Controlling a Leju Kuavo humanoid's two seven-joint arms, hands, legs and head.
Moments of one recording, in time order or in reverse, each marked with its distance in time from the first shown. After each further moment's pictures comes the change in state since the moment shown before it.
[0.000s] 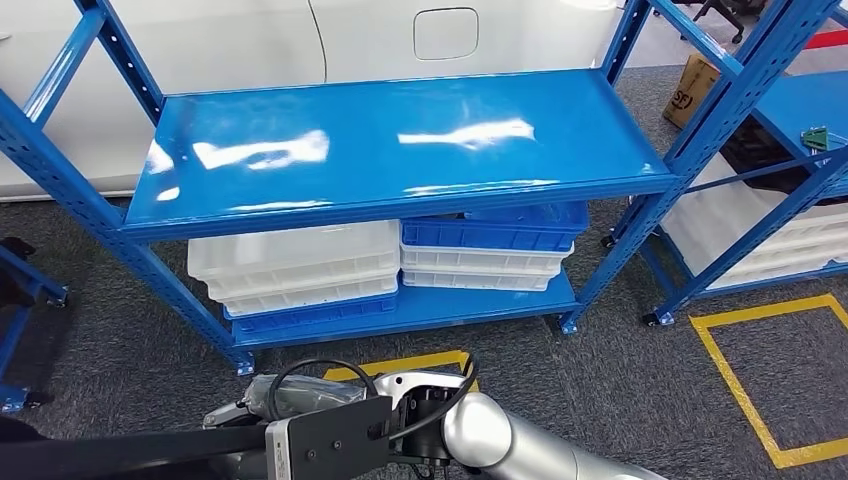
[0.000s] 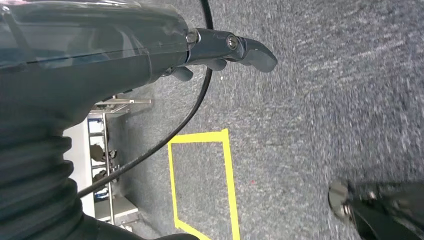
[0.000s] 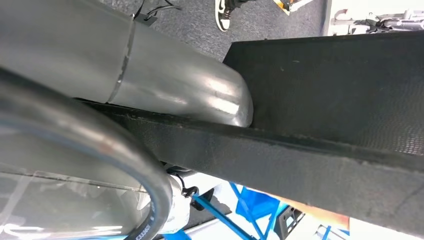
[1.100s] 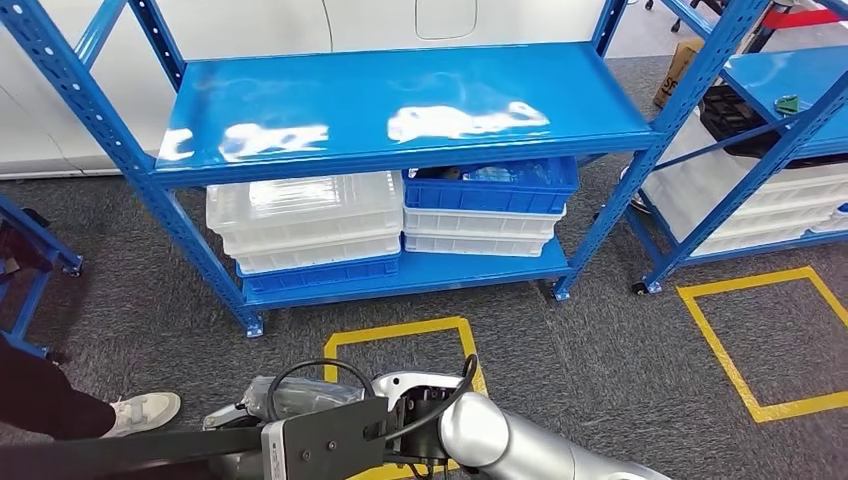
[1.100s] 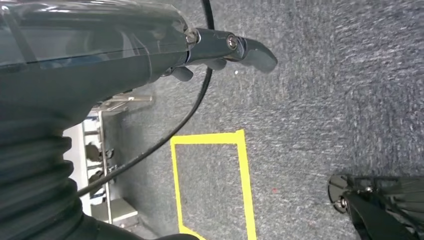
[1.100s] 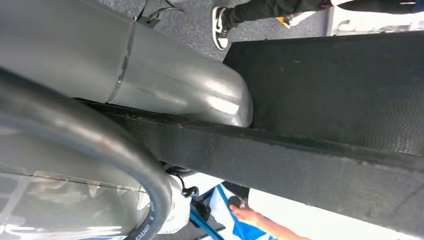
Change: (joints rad) left arm -0.001 -0.018 0.011 0.001 0.013 0.006 -0.001; right arm -0.005 -0.006 0.012 0.012 0.001 -0.003 0.000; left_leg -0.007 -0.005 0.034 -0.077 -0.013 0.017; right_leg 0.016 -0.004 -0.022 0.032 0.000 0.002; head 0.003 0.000
